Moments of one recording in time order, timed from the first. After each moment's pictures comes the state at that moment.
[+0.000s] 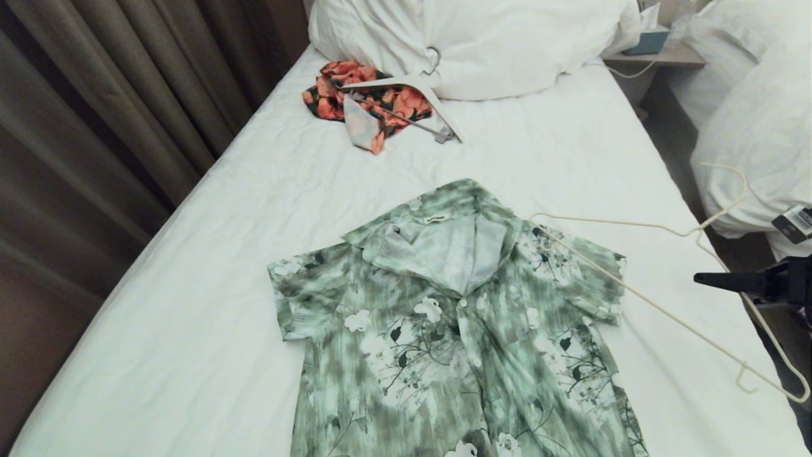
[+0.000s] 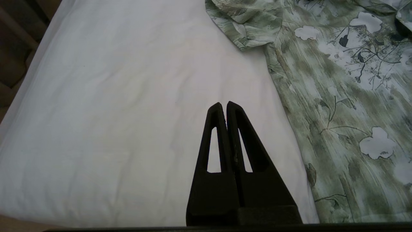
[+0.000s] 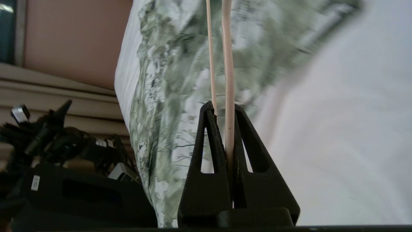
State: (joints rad) left arm 0.00 0.00 -0.02 0.07 -0.02 0.03; right arm -0.49 1.96 -1.32 0.55 1.38 -0.55
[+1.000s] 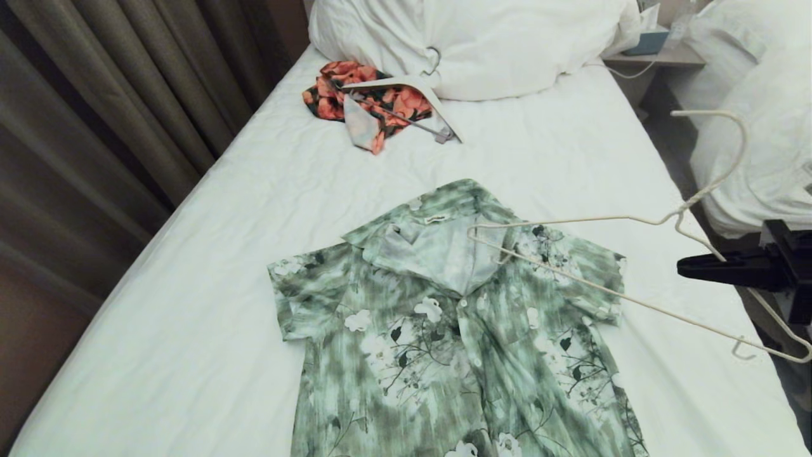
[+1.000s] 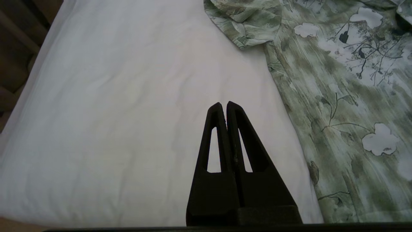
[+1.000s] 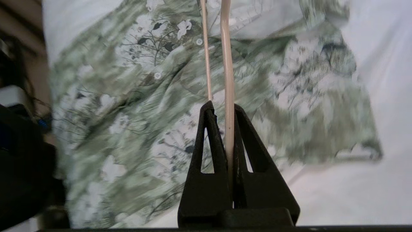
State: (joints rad) left arm 0.00 0.00 -0.02 0.07 -0.03 0.06; right arm -0.24 1.54 -1.10 0.28 1.13 -0.82
